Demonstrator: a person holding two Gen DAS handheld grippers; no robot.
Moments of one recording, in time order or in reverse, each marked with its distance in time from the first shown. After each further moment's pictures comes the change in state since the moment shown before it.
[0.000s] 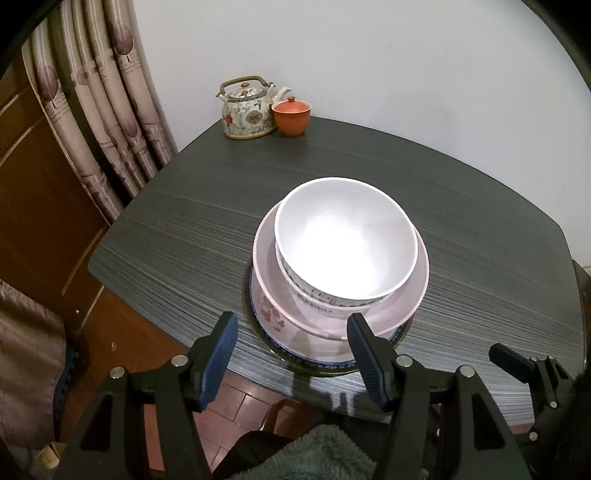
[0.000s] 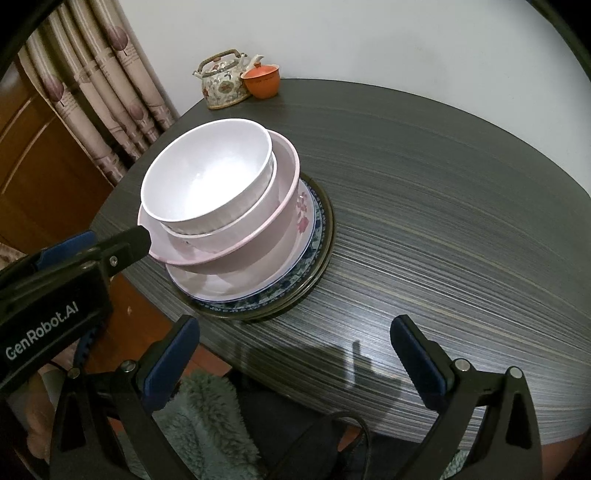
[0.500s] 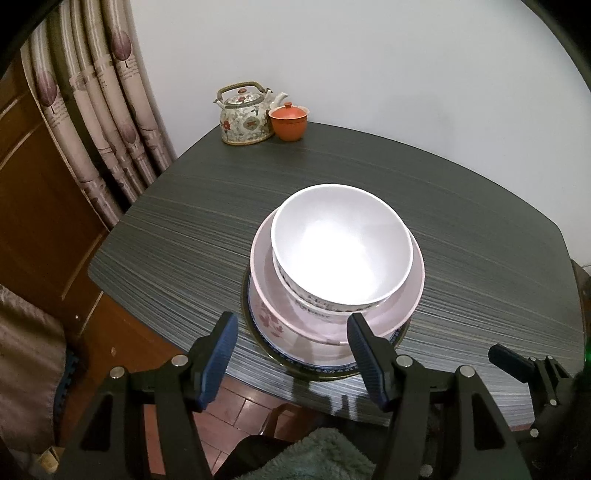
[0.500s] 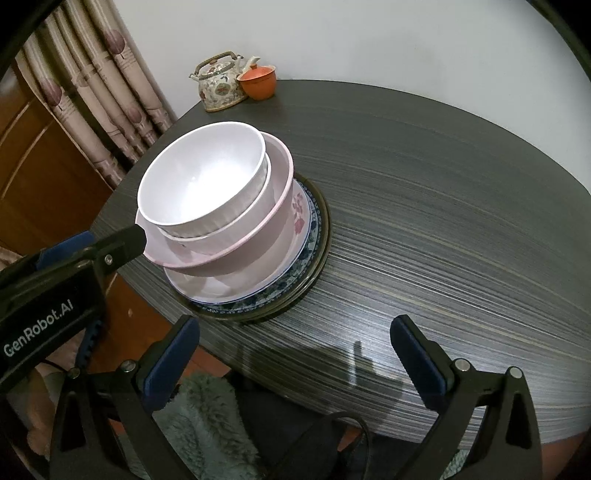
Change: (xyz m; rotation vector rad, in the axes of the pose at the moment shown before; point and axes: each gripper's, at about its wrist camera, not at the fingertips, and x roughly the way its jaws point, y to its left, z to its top) left arm -0.005 -0.003 0.000 0.009 -0.021 -0.002; right arm 0.000 -0.005 0.001 0.008 -0.003 0.004
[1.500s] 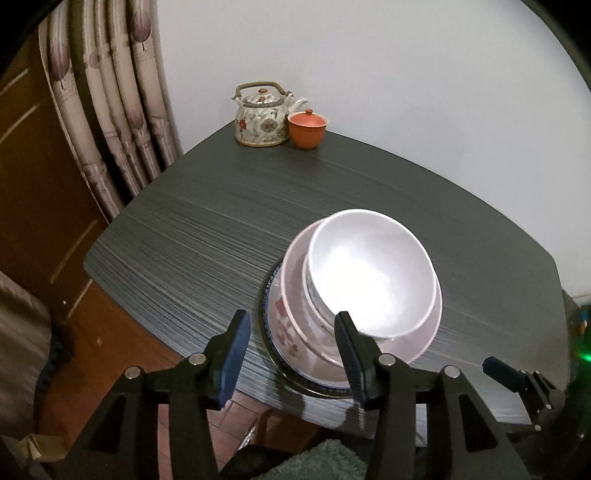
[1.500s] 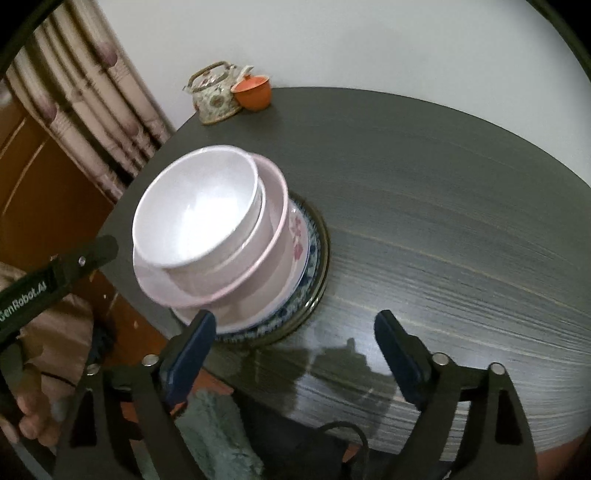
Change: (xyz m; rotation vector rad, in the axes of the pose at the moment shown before) left arm 0.006 0.036 0.016 -0.090 -0.013 -0.044; right arm 0.000 -0.006 0.016 0.031 -0.006 0.021
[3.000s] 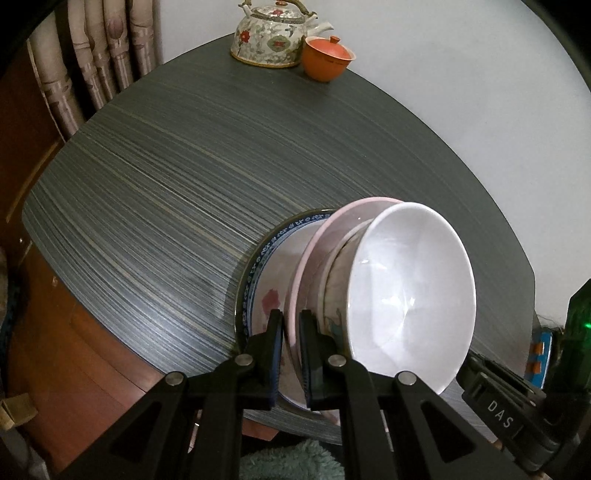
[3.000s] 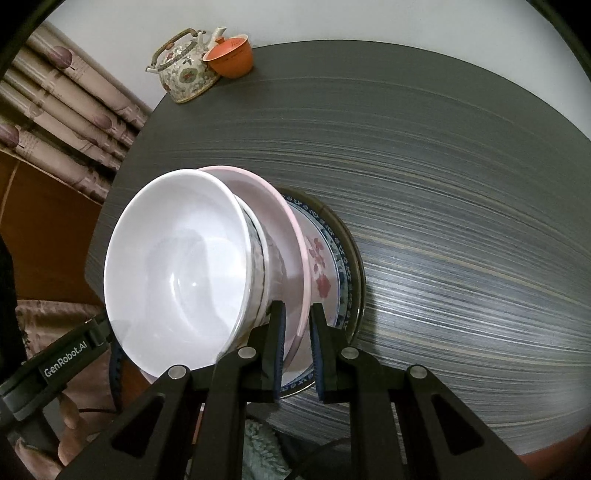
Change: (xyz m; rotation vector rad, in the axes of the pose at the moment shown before) left arm 0.089 0.050 0.055 -0.155 0.318 -0.162; right arm 0.066 0.005 0.067 0.122 0.210 0.026
